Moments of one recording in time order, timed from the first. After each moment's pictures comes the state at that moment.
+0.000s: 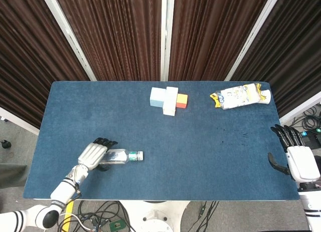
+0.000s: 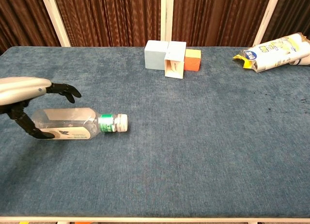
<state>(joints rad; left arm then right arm) -0.52 -1.43 -0.09 -1.65 1.17 0.90 0.37 0.16 -1.02 0.08 -1.65 -1.53 1.43 0.18</state>
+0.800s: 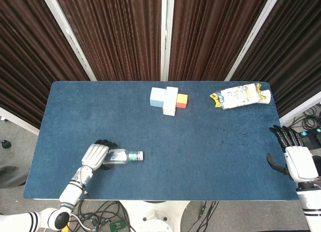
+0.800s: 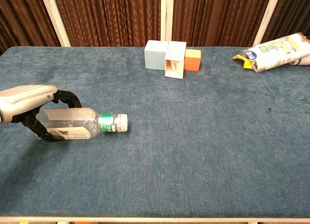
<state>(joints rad) -0.51 -1.57 -0.06 -1.53 1.15 1.02 0.36 0.16 -1.03 0.08 -1.64 -1.52 1.41 0.18</state>
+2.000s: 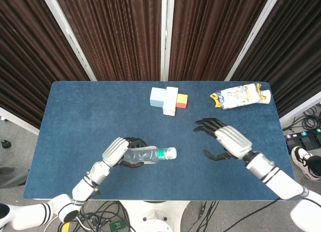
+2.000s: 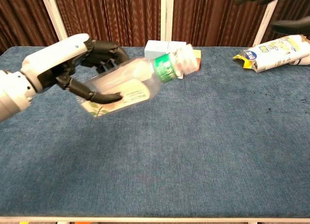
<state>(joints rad) -0.60 -1.68 -0.10 -1.40 1.63 1.20 -0.41 0.65 -0.87 0.17 -1.89 -1.62 0.85 0.51</state>
